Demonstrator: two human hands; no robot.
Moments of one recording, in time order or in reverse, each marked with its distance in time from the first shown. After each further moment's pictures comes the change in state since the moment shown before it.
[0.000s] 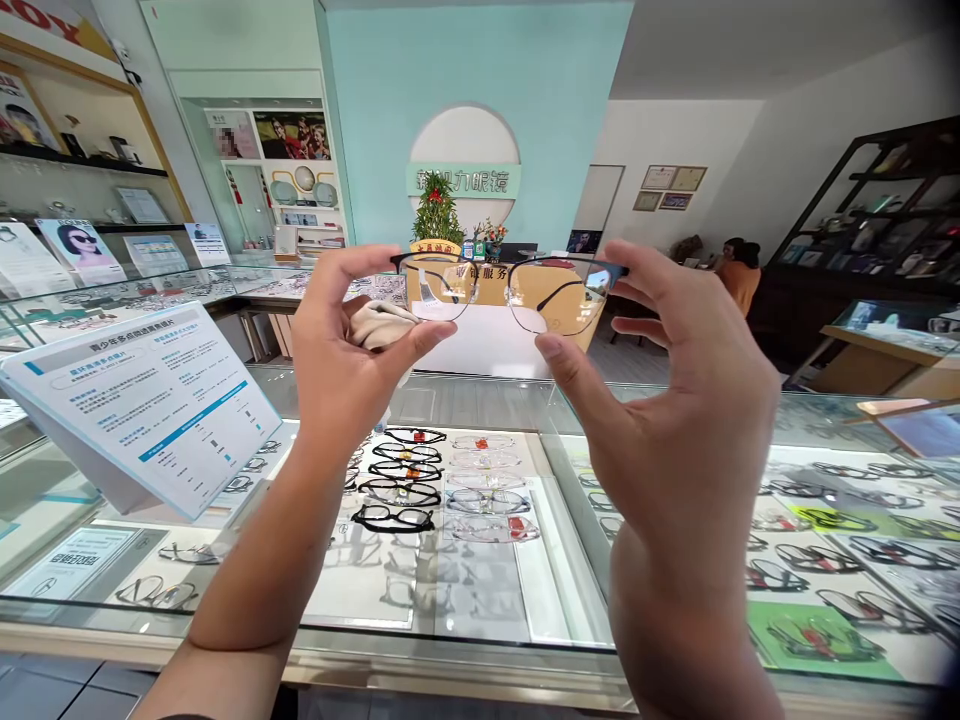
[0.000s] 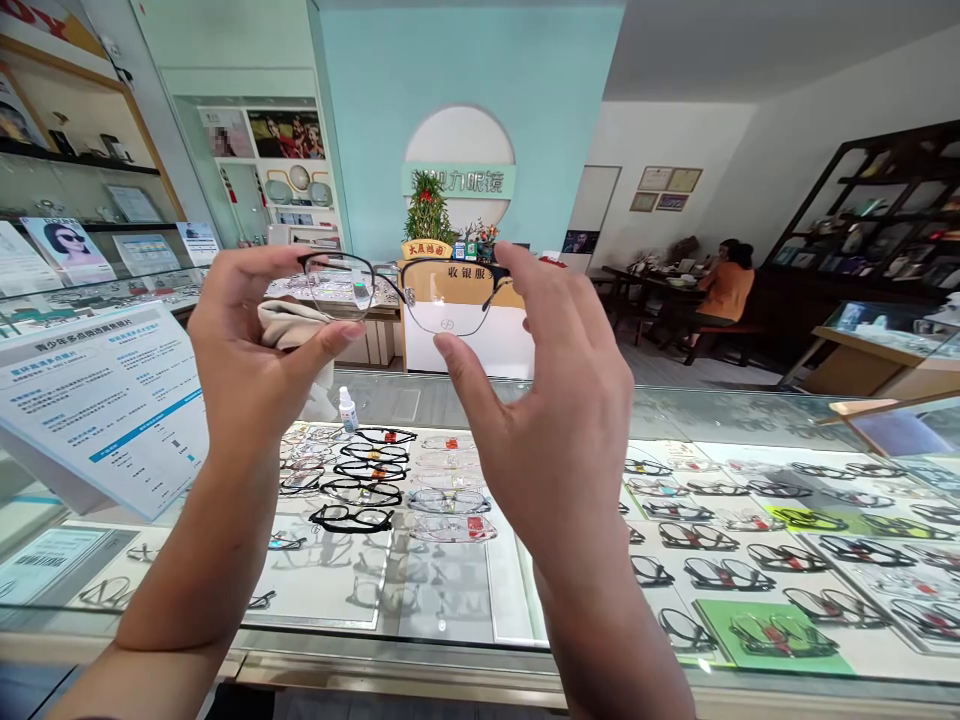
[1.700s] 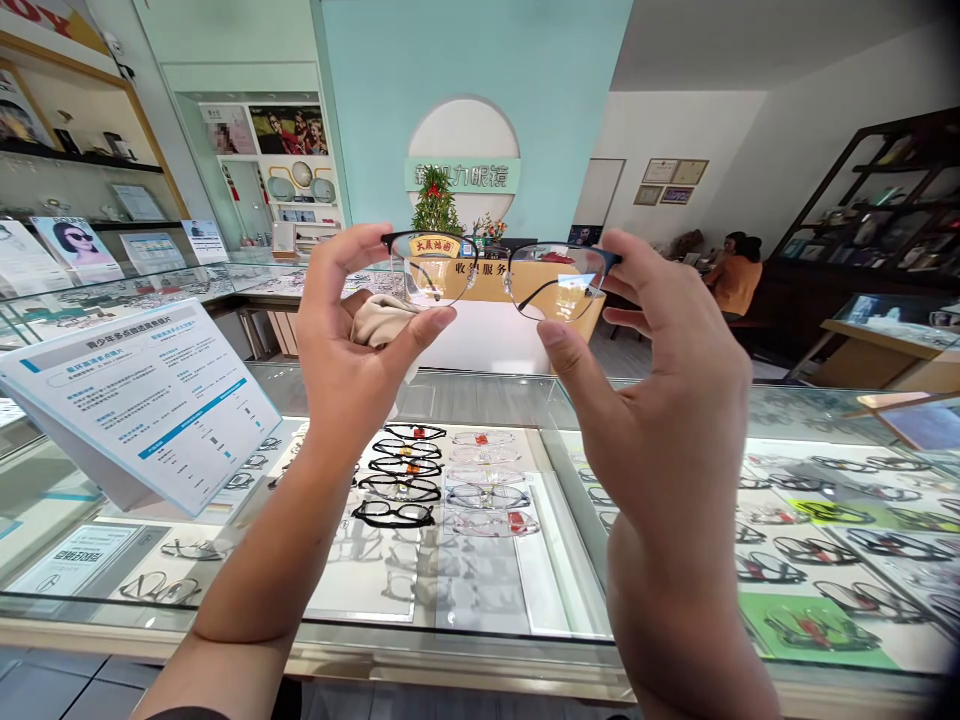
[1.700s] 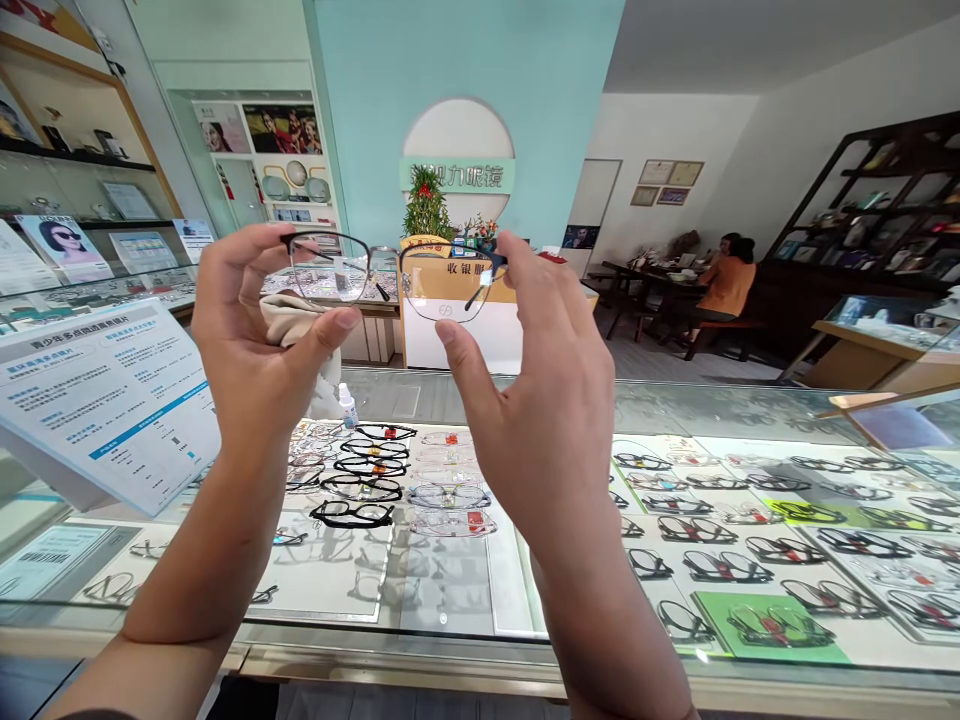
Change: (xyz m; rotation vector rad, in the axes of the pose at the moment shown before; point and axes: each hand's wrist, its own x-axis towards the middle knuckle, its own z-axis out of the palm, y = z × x) left_hand -0.002 -0.001 0.007 -0.081 -0.016 -0.043; right_hand 0.000 0.006 0.004 -0.013 -0.007 0.028
